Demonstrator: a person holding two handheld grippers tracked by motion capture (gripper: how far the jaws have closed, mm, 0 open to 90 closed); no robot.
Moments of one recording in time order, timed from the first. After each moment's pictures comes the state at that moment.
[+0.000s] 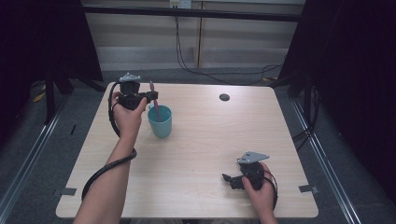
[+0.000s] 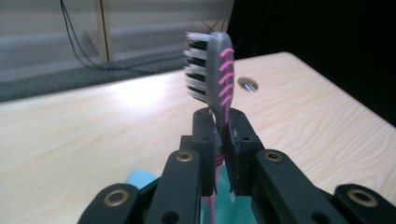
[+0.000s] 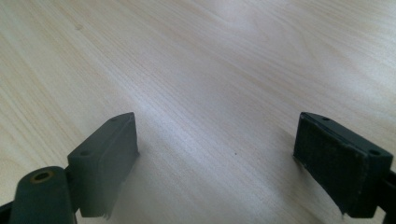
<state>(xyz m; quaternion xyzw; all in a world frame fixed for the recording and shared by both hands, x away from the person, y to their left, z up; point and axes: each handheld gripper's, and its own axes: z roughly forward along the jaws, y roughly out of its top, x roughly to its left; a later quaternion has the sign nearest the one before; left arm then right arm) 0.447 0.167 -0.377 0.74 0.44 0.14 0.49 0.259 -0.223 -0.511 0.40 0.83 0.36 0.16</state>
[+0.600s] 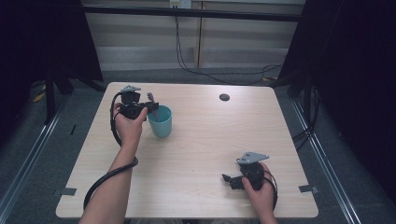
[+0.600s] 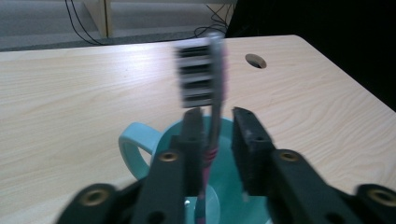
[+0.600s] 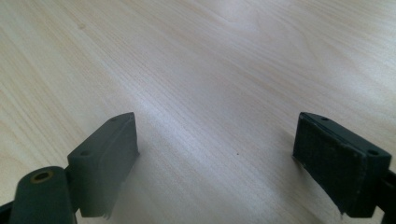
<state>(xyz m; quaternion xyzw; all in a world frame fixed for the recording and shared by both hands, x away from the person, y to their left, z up) 0.441 0.172 -0.404 0.74 0.47 0.12 0.48 0.258 -0.222 -0.511 0.40 0.83 0.36 0.16</state>
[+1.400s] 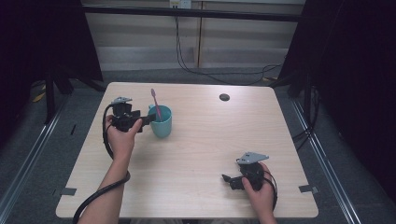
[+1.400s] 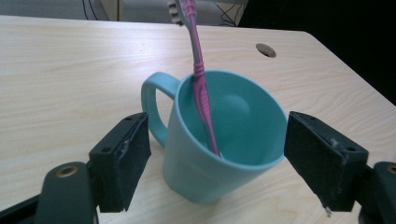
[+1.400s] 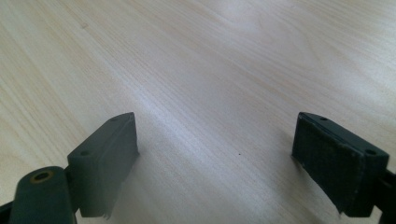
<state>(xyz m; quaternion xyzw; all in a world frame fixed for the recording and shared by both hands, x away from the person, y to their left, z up) 0.410 0.195 -0.426 0.72 0.49 0.11 0.48 0.258 -0.222 -0.511 0.40 0.83 0.36 0.16</state>
